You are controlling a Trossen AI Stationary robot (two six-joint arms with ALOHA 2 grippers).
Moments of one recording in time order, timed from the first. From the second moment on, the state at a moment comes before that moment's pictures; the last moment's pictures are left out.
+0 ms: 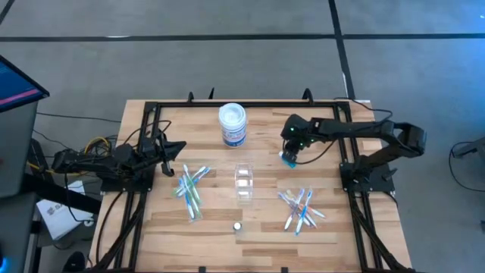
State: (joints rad) left arm -0.07 0.12 0.01 0.38 -0.44 0.00; right arm -0.39 1.42 0.77 -0.46 -0.06 0.12
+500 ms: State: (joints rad) left arm -0.07 0.12 0.01 0.39 -0.44 0.00; right arm -0.38 1.51 0.77 -0.43 -0.06 0.12
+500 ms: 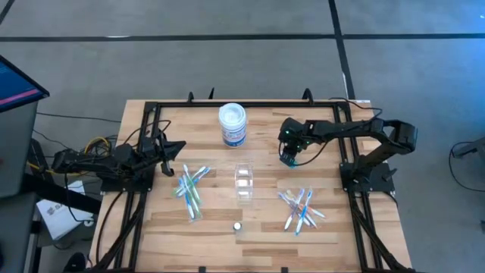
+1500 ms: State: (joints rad) left arm -0.07 0.12 0.01 0.39 -0.44 0.00; right arm -0.37 1.53 0.77 -0.38 -0.11 0.10
